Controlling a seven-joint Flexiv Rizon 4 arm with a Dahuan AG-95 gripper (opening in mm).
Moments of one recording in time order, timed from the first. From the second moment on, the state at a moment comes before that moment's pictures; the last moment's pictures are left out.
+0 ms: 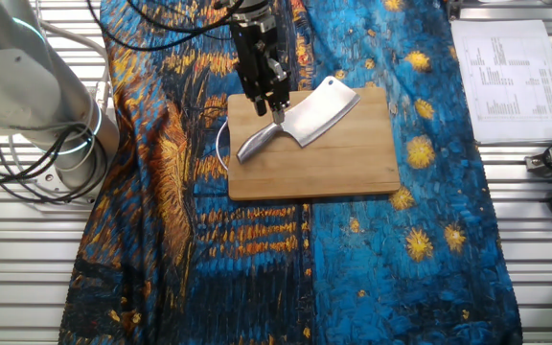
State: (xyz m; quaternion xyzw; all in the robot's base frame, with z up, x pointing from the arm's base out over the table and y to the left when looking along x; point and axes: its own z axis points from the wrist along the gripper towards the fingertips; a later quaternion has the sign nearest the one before) arm 0.346 0.051 0.102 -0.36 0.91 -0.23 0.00
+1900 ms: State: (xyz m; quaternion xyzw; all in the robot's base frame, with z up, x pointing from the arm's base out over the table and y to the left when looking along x) arm 0.371 0.074 0.131 -0.09 0.99 -0.03 -0.07
